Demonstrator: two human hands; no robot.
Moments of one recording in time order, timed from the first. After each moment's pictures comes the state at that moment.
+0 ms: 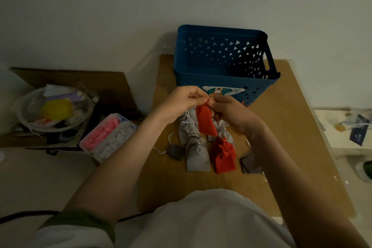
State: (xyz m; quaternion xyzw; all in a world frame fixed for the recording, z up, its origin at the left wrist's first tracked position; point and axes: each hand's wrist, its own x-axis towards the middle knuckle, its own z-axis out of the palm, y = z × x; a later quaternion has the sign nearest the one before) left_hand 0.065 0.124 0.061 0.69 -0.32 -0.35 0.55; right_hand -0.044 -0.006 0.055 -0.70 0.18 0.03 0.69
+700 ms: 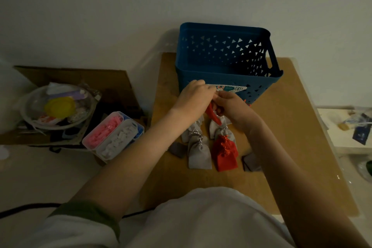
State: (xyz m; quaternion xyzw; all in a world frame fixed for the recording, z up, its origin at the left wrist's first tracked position) left_hand 0.050 0.102 0.069 0.82 -0.56 0.08 0.14; right_hand -0.038 -0.004 0.051 -0.71 0.25 -0.01 0.66
